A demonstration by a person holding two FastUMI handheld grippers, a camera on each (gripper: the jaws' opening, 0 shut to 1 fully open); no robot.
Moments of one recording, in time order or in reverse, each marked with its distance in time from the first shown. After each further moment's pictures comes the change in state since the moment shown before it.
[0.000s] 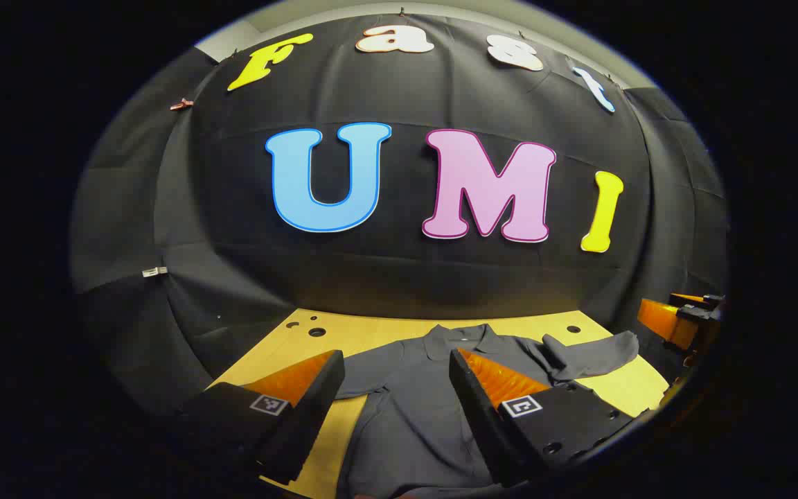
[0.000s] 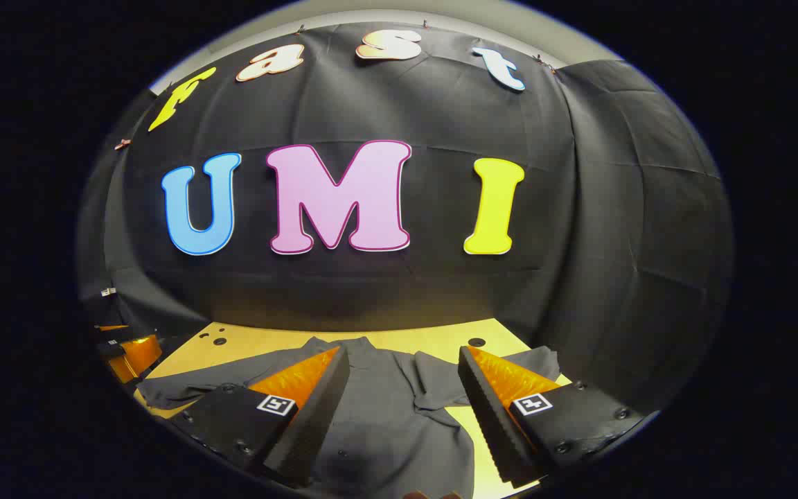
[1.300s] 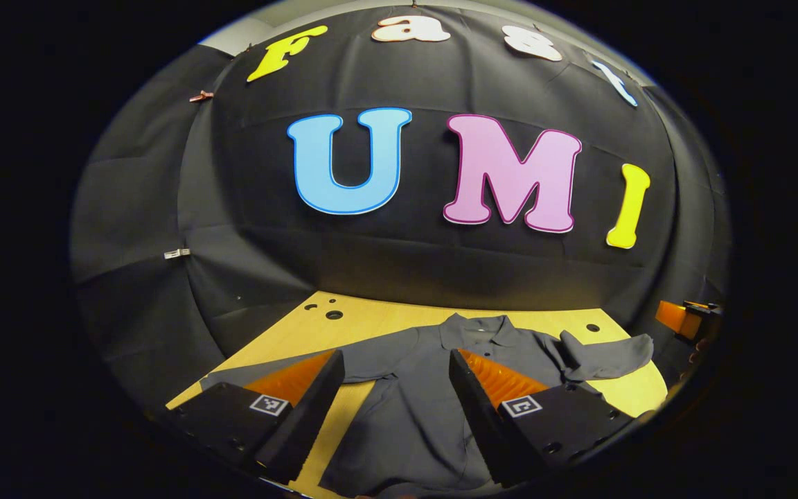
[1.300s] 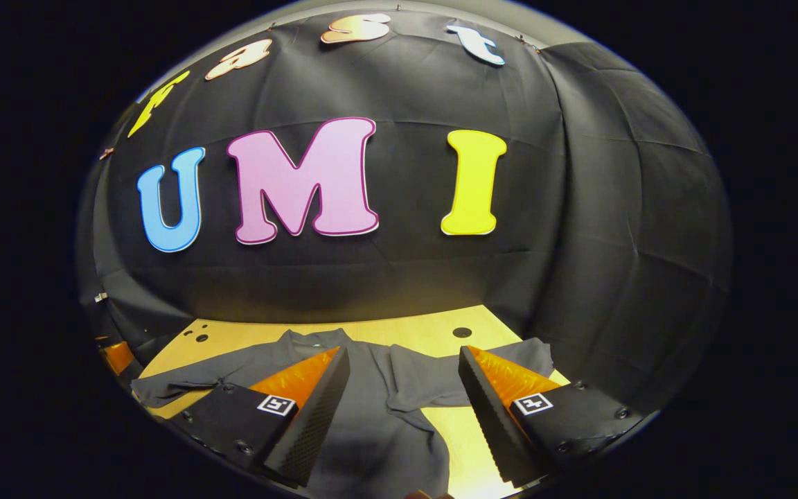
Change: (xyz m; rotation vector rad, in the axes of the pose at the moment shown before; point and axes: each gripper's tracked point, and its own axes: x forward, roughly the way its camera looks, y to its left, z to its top) left arm -0.001 -0.006 -0.025 -0.038 0.051 0.138; right arm 0.053 -0.069 -0.025 0.027 0.066 -0.017
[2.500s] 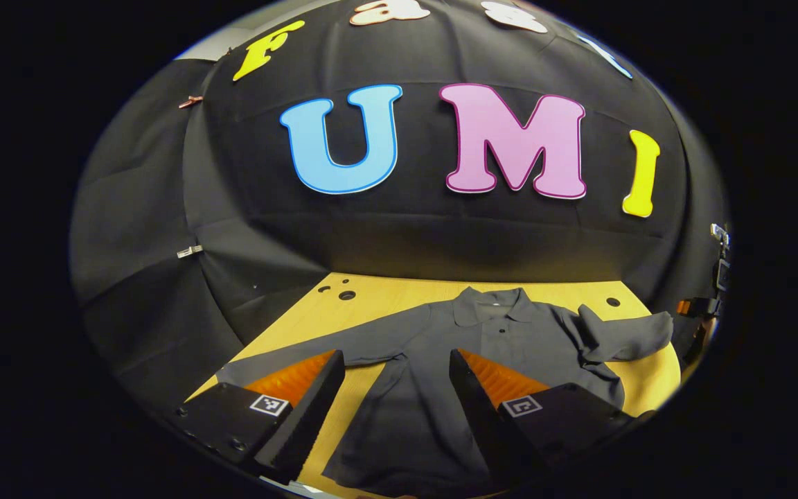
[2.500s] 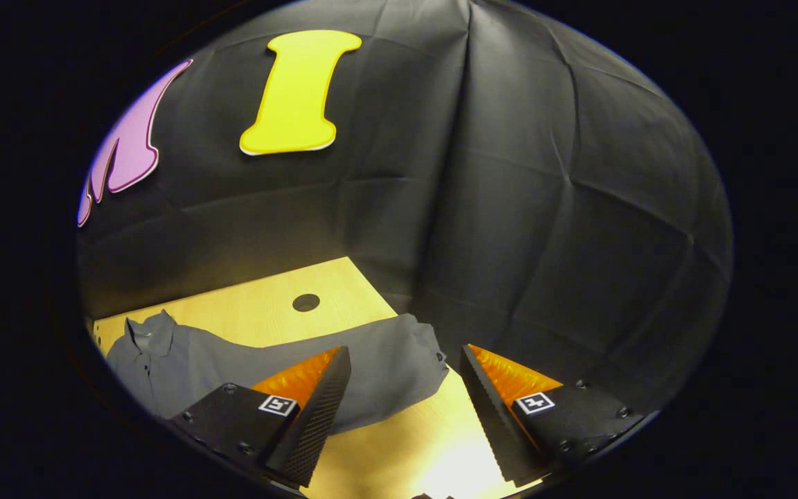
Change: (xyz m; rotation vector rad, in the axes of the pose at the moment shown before) left arm 0.007 -0.017 -0.020 0.065 0.142 0.061; right arm 0.151 -0.257 -0.098 0.061 0.262 -0.394
